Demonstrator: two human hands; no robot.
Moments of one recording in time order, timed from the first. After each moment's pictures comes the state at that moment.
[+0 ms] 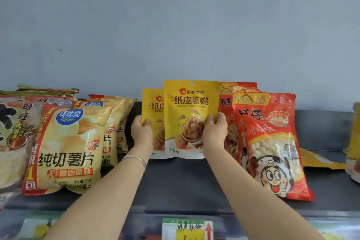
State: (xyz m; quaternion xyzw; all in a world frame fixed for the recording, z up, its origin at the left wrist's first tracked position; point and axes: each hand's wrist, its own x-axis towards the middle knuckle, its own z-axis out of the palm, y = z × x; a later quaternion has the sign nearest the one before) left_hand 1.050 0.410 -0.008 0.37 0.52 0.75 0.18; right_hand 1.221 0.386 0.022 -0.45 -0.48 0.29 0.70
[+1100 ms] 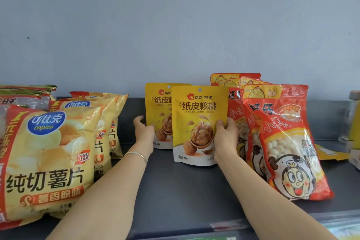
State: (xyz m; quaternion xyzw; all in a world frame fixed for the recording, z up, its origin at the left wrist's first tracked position) left_hand 1.037 0.466 -0.022 0.37 0.53 0.69 0.32; right_hand 1.226 0.423 -0.009 -0.46 -0.42 0.31 0.72
